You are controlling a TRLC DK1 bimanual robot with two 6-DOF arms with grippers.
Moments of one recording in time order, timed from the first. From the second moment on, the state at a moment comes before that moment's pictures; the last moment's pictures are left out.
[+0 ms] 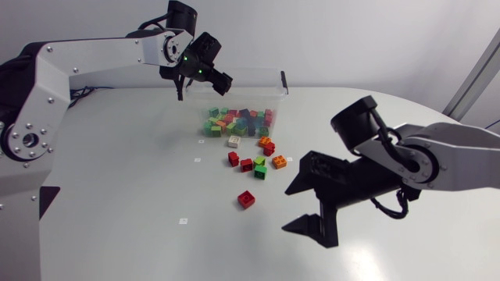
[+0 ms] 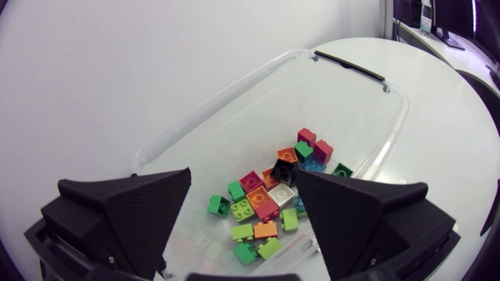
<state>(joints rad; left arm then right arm) -0.30 2.27 2.01 -0.37 0.13 0.44 0.49 1.40 0.77 -0.50 -0.49 -0.75</state>
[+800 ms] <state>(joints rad) -0.30 1.95 1.63 -0.39 0.09 0.48 0.90 1.48 0.68 -0.53 -0.38 -0.80</state>
